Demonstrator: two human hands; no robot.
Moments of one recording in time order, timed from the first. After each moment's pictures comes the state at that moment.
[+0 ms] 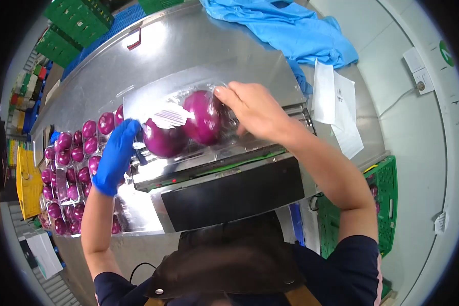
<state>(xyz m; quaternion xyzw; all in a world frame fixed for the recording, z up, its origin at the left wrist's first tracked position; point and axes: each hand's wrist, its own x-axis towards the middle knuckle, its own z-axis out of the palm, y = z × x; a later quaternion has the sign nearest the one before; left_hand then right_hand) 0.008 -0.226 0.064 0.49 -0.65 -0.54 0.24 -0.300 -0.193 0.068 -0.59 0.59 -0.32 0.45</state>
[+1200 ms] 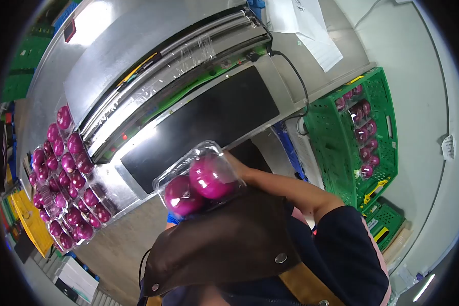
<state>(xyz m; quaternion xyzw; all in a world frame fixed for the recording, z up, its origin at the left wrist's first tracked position) 0.014 0.064 -0.170 0.67 -0.36 -0.63 0.13 -0.231 0.078 -0.125 -0.22 0.44 -0.45 0.75</state>
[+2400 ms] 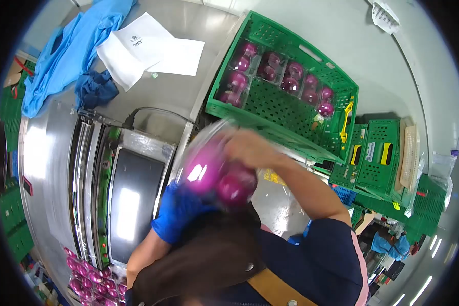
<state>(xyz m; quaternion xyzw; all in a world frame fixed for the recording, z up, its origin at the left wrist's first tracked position) -0.258 0.032 -0.054 0.24 0.02 -0.95 -0.22 -0.444 0.208 -0.010 -0.27 0.78 -0.40 0.39</state>
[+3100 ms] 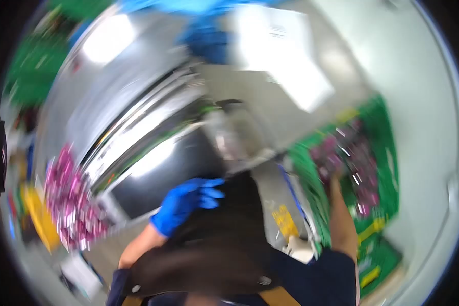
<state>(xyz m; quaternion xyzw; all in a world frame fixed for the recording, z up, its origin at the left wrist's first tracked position) -0.217 -0.010 -0.043 0.36 -0.24 -0.90 -0.01 -0.624 0.337 -0.308 0.17 0.81 -0.45 0.35</state>
